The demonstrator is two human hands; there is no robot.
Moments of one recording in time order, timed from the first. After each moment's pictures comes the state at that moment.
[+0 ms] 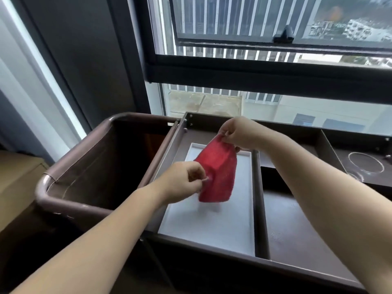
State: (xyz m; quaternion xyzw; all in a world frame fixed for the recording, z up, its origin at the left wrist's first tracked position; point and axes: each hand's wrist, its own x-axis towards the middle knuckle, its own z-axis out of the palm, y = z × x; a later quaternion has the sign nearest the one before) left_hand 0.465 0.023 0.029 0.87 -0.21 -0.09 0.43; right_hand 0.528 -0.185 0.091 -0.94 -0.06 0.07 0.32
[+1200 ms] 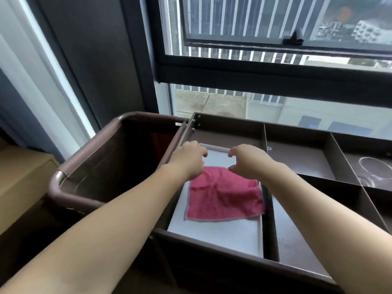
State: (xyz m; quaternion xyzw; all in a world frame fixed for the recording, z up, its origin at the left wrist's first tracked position) left_hand 0.529 0.008 0.026 0.98 -0.20 0.00 0.09; right_hand 0.500 -0.172 0.049 -1.00 -0.05 0.06 0.02
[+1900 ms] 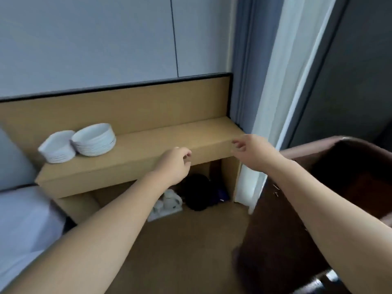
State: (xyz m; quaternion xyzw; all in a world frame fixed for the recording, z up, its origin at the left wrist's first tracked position) left_hand 0.234 0.418 0.038 0.92 0.33 0.13 0.18; right_hand 0.412 0.270 0.080 -0.84 -0.49 0.08 0.24
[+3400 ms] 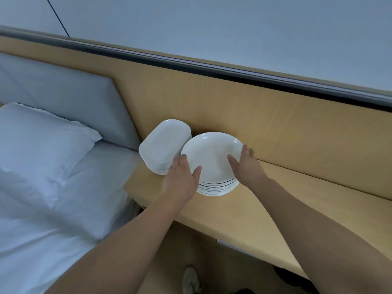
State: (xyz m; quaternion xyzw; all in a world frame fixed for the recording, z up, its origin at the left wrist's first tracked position) left_hand 0.057 0.993 -0.119 0.64 0.73 0.13 0.19; right_hand 0.252 1.037 -0.123 -0.72 -0.63 0.27 0.16
